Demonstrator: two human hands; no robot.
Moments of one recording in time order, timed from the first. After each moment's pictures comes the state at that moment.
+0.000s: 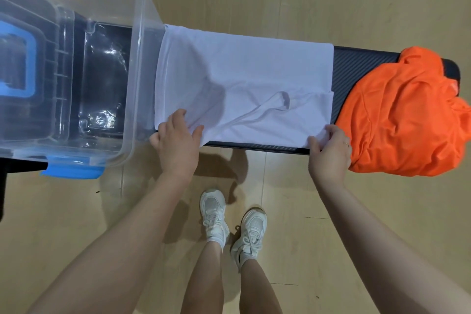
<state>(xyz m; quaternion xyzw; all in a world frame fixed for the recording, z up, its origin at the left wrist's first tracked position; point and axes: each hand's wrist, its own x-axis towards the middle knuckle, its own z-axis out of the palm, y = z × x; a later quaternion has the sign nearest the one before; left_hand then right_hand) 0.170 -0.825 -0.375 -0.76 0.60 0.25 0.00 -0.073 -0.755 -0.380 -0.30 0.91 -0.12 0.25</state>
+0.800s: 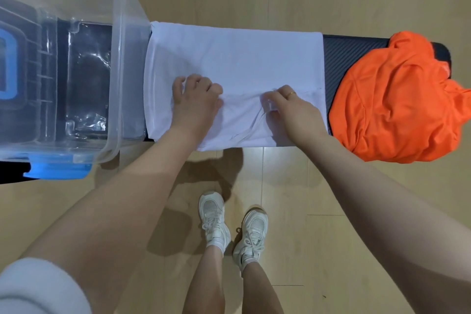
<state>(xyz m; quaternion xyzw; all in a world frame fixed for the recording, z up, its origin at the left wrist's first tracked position) 0.136 -0.875 -0.387 -0.54 0.83 0.15 0.05 -0.063 -0.817 -0.368 -0.66 0.70 0.02 0.28</state>
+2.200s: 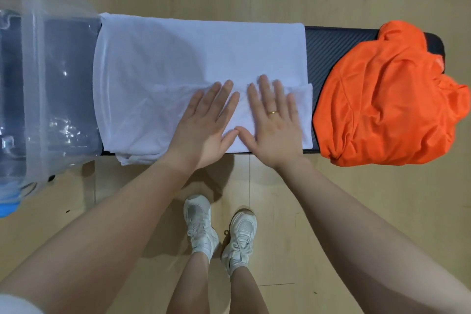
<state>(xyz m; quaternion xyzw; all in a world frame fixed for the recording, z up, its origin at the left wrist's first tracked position) 0.097 -0.844 -0.429 -0.38 0.92 0.07 0.03 -0.068 -0.789 -0.426 -0.68 0.72 -0.01 0.13</state>
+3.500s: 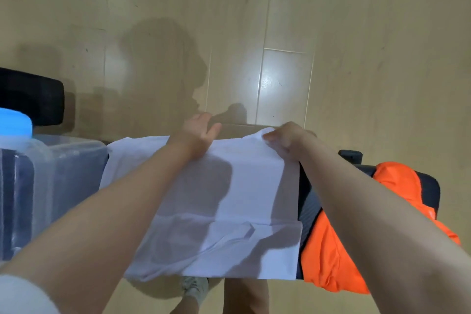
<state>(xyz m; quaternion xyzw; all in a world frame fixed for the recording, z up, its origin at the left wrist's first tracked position) 0.036 -1.071 -0.441 -0.60 0.64 0.45 0.14 -0.167 -1.045 -0.421 -0.18 0.77 0.05 0.61</state>
